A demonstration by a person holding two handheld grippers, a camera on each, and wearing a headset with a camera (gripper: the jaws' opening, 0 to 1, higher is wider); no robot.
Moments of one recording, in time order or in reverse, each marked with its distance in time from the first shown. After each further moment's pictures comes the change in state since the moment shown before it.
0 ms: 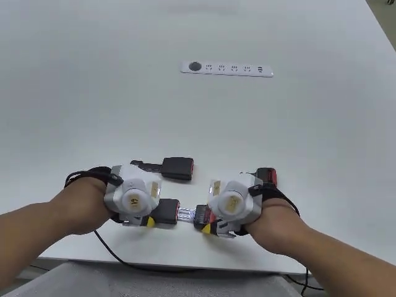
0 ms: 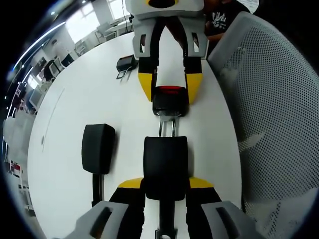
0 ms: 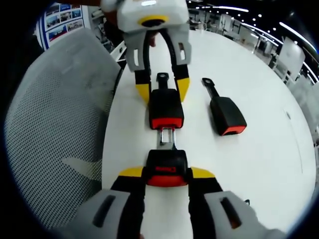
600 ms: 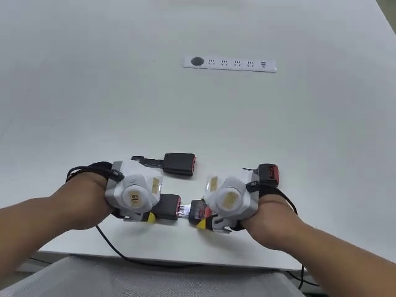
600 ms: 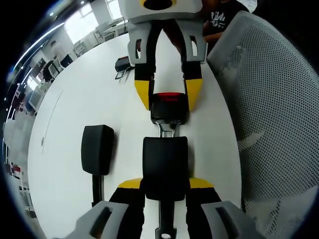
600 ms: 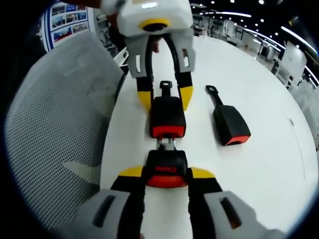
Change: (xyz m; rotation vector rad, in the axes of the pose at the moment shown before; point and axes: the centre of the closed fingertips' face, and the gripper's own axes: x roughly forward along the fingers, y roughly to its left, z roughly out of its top) left arm -0.001 -0.001 0.001 0.012 0.002 -0.005; right arm 0.007 -0.001 0.013 -0.019 -0.070 0.029
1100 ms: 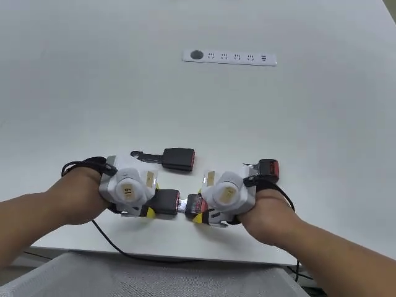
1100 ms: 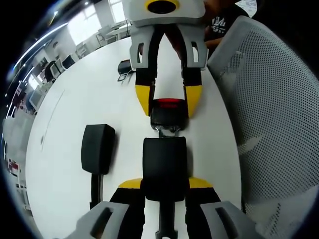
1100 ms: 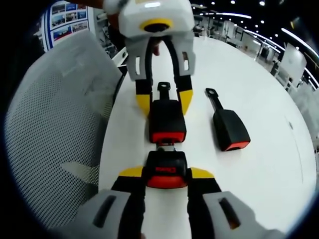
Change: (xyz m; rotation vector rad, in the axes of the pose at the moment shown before) left arm 0.000 0.000 0.001 -0.019 -0.053 -0.008; right arm 0.004 0.000 0.008 -0.018 0.012 -0.018
